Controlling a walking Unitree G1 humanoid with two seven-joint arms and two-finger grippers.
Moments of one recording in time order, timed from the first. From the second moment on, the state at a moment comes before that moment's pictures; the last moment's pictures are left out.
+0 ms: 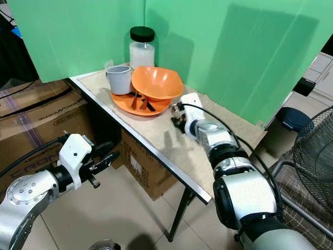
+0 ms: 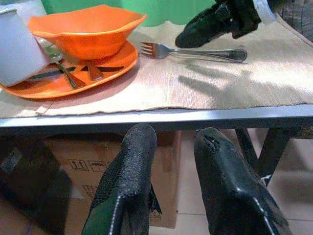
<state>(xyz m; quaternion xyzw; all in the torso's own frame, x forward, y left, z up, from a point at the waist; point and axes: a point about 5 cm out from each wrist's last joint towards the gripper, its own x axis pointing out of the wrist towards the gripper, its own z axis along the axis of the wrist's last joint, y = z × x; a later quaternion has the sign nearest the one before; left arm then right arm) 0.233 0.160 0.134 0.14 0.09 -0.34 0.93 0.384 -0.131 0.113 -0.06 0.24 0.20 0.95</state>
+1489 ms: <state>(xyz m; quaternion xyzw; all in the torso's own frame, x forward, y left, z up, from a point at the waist) 0.231 0.162 0.136 0.14 0.09 -0.33 0.93 0.370 -0.139 0.109 0.00 0.16 0.18 0.97</state>
